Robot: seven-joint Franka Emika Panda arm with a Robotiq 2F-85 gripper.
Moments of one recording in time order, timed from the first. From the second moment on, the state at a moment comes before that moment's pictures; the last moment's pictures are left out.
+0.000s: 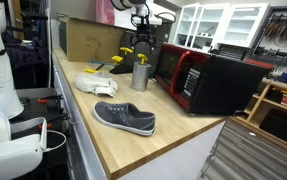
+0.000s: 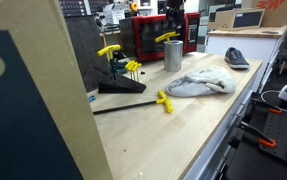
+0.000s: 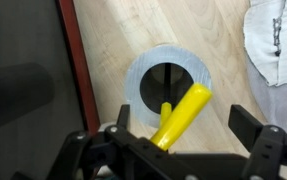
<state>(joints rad) -0.04 0.12 -0.01 -1.90 -0.15 2.11 -1.02</state>
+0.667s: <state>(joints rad) -0.02 0.23 -0.01 -1.75 -0.16 1.92 -0.87</state>
